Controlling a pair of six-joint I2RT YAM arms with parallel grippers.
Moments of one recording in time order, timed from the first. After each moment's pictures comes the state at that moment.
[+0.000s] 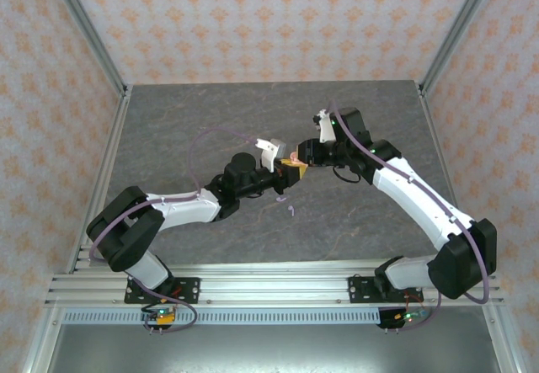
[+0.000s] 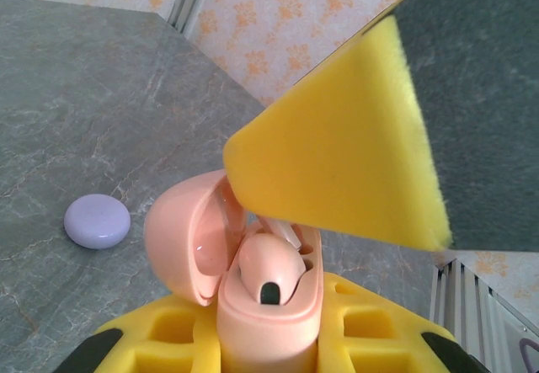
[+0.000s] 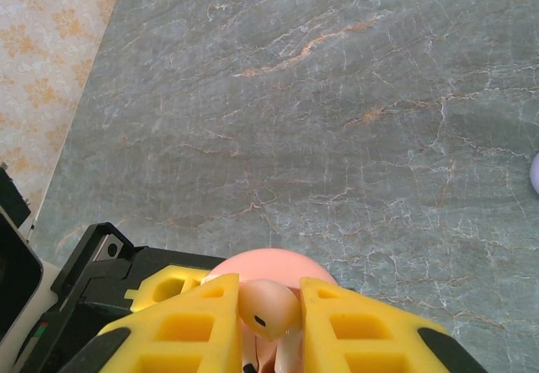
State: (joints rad) left arm -0.73 1.58 0.75 0.66 0.28 -0.49; right arm 0.49 1.32 1.16 -0.58 -0.33 0.43
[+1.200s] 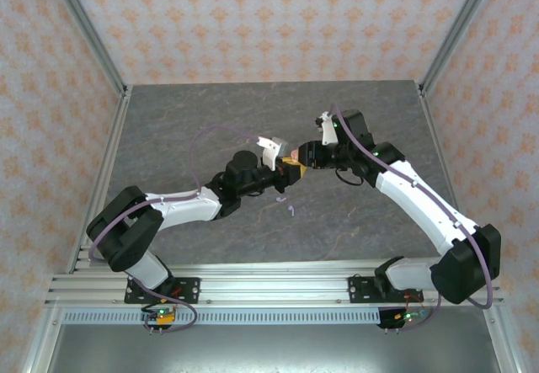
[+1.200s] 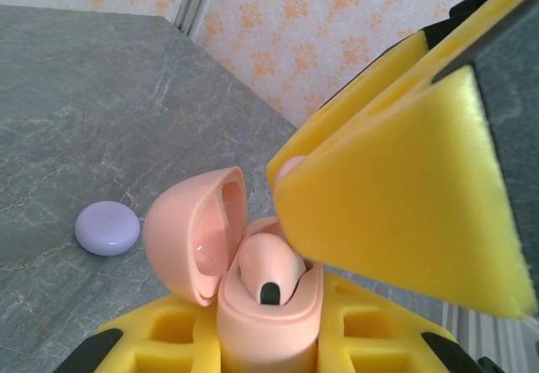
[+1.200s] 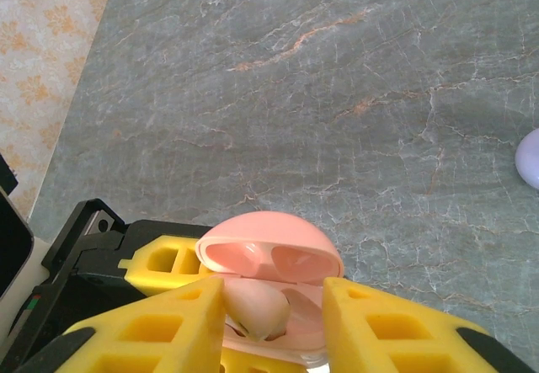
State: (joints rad) left arm -0.73 1.58 0.78 0.62 0.27 -0.45; right arm 0.49 1.29 1.15 -0.61 -0.31 0.43
